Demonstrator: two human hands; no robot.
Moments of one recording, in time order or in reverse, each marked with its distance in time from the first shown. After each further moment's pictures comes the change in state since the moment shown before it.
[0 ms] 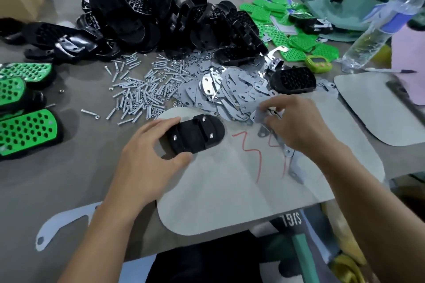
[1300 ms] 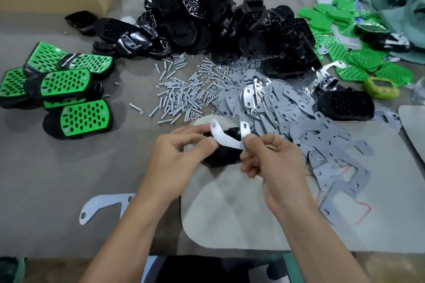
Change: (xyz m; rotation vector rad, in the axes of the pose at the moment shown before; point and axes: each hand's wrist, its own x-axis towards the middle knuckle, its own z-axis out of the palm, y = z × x) left_hand 0.000 0.028 -0.009 -0.630 0.061 -0.212; right_hand -0.033 -0.086 0.058 1.230 -0.149 0.503
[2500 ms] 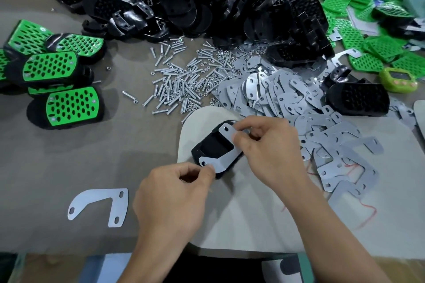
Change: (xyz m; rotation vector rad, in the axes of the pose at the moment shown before) left_hand -0.055 0.023 0.027 0.536 0.257 -0.408; right_hand 0.029 -0.007 0.000 -0.849 -0.128 -0.396
